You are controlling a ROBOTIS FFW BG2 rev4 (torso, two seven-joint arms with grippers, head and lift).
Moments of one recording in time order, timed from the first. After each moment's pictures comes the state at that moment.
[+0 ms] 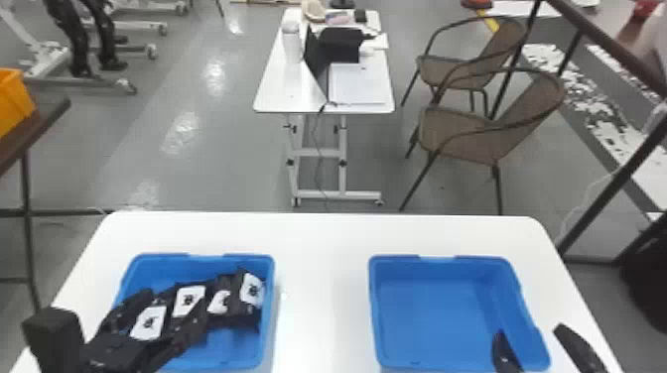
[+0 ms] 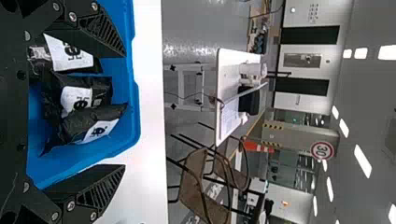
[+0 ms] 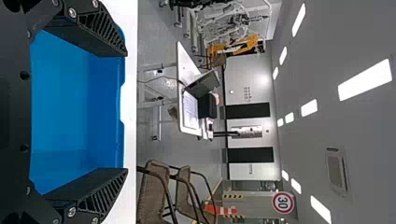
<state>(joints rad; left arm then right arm) 0.50 0.04 0.27 -1.91 0.11 0.20 -0.50 0.58 0.00 -0.23 -1.60 -0.17 -0.43 0.43</state>
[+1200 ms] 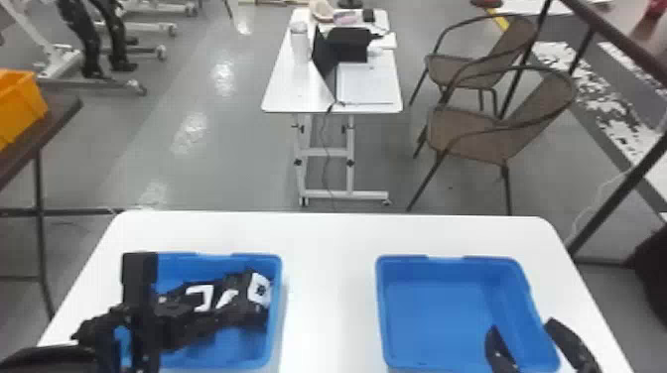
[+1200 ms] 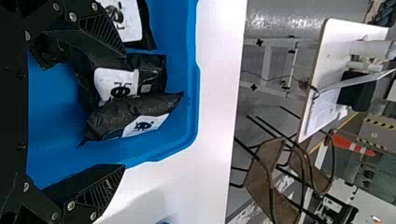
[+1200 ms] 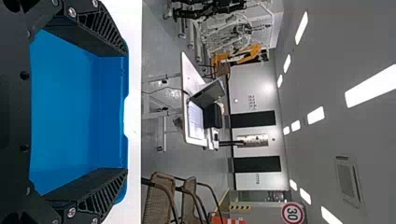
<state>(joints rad) 0.14 0.21 0.13 -1.63 0.19 0.70 -0.52 0.53 0.00 -0.21 -1.57 -0.17 -0.39 0.46</state>
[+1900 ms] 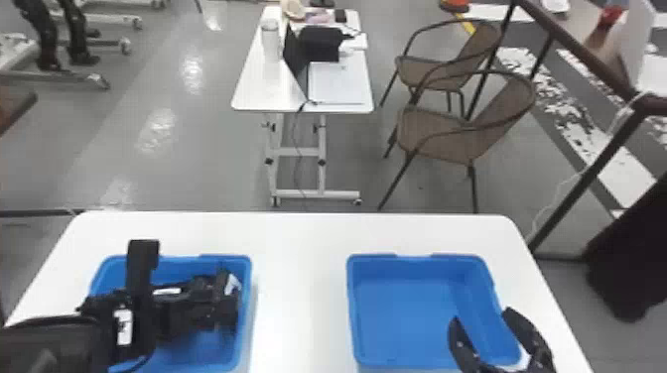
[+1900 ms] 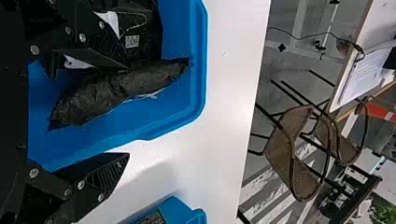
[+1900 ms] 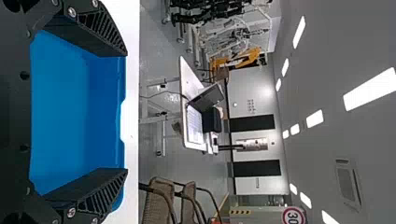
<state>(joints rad) -0.10 0.24 -0.01 -1.27 0.22 0.66 -0.63 0.51 0.00 -0.21 -1.55 -0.17 -0.38 0.48</state>
